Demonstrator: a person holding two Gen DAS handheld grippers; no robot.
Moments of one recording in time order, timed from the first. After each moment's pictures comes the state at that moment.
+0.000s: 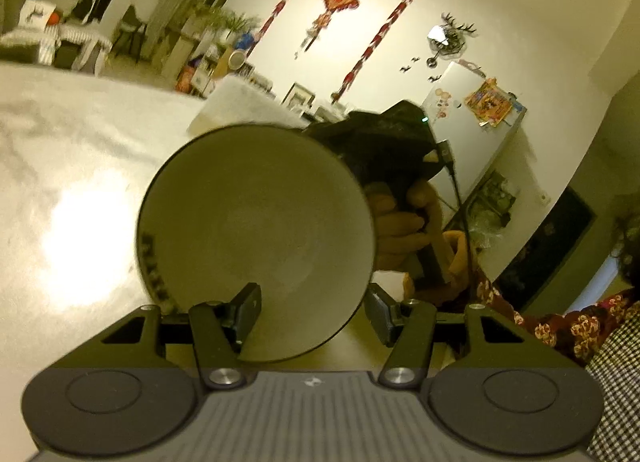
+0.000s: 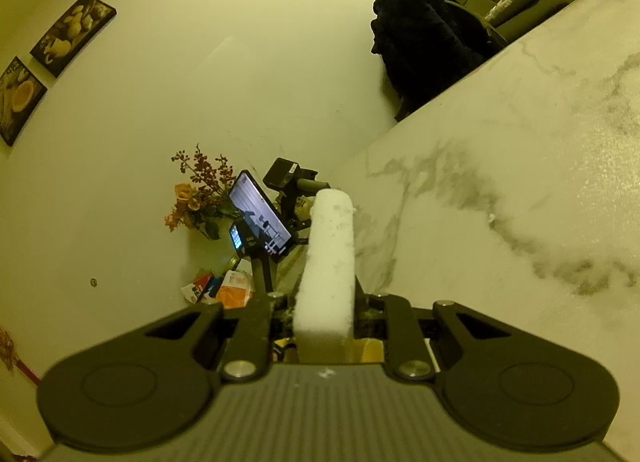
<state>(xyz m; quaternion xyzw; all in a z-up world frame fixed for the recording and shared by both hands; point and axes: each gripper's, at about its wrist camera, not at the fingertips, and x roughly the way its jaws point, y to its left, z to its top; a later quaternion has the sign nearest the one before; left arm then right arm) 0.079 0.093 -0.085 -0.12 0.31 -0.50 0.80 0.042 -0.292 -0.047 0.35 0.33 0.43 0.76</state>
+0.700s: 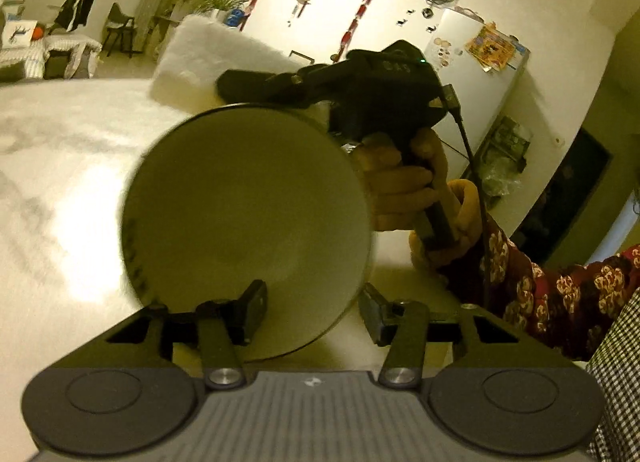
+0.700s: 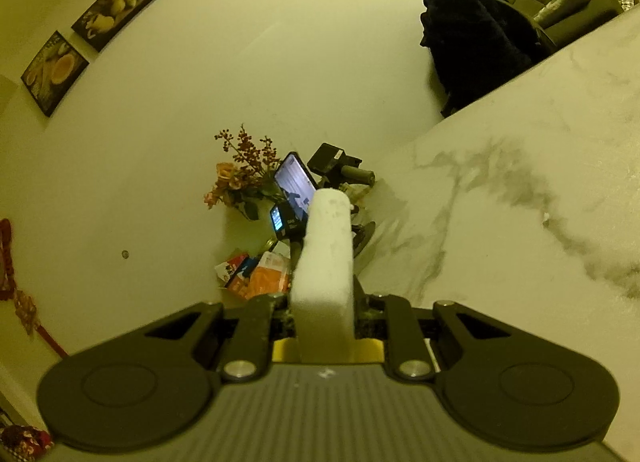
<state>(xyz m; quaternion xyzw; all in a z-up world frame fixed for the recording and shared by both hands) 0.066 0.078 -0.090 -0.04 0.32 -0.51 0.80 0.034 -0.275 -0.034 0.33 0.31 0.49 0.74</state>
